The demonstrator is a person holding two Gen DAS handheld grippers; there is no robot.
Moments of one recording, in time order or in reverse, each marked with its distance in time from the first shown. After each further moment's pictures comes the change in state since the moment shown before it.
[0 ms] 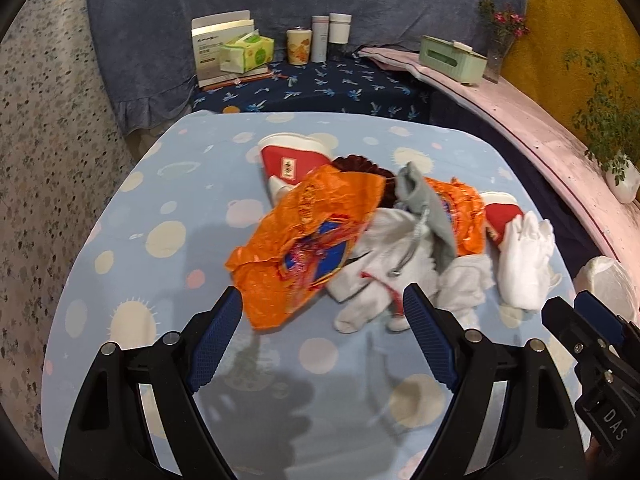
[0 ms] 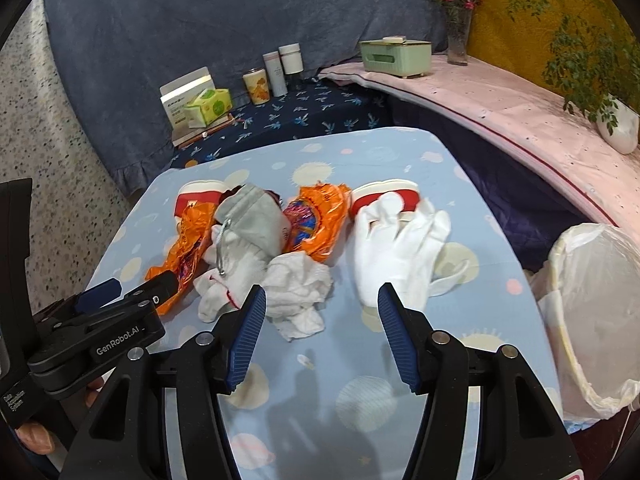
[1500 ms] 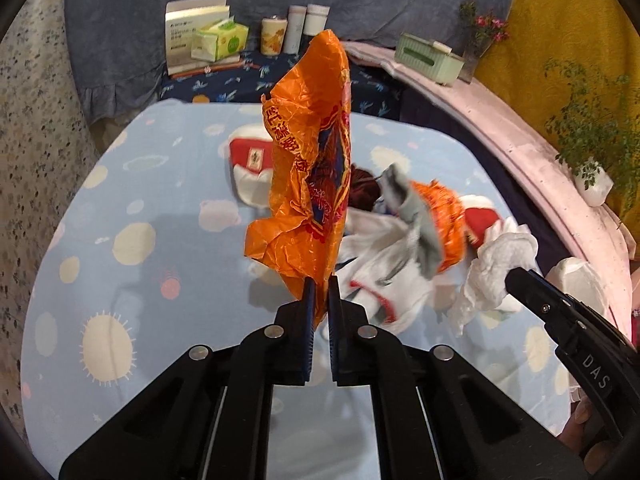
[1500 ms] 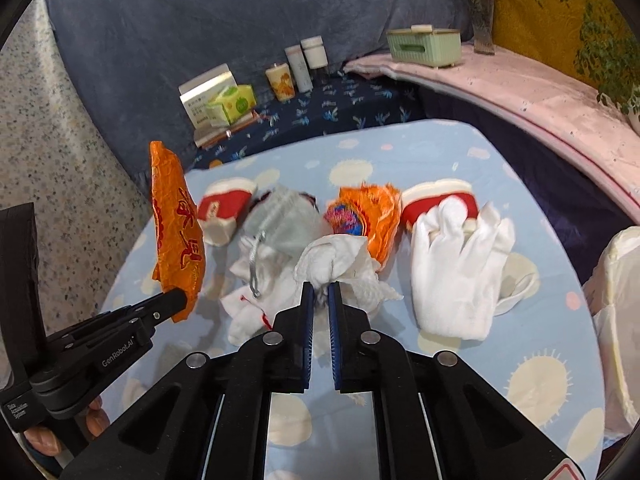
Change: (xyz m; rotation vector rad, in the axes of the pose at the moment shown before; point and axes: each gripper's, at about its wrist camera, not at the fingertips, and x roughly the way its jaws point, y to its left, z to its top) left arm 0.004 0.013 0.015 0.000 0.021 -0.173; right arm 0.014 0.007 0.019 0.028 -0.027 0.113
